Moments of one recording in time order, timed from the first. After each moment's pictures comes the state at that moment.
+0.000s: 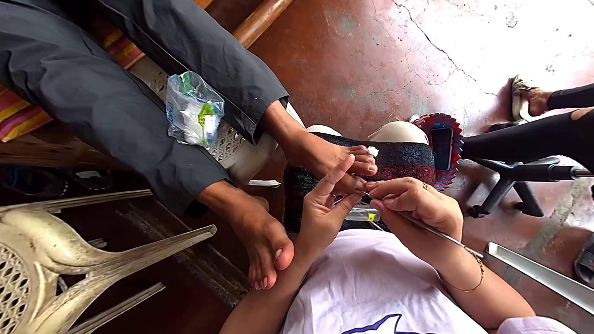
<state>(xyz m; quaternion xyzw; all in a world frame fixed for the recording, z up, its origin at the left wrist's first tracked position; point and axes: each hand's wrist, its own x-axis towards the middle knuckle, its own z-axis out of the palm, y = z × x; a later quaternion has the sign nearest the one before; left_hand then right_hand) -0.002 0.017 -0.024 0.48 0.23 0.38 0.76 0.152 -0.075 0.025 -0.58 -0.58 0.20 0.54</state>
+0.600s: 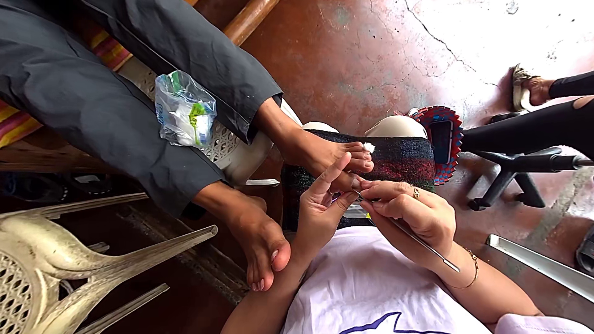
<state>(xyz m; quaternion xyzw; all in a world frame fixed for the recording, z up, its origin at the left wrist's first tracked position) -0.003 0.017 -0.025 0.49 0.23 0.37 0.75 0.146 -0.076 0.022 -0.58 -0.62 0.12 0.50</state>
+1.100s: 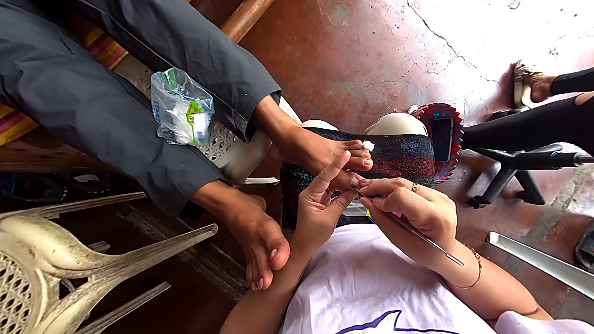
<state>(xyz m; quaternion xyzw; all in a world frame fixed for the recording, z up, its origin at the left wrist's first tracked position) -0.004 0.017 -0.024 0.49 0.23 0.37 0.76 0.144 -0.074 0.030 -0.61 -0.60 0.14 0.49</state>
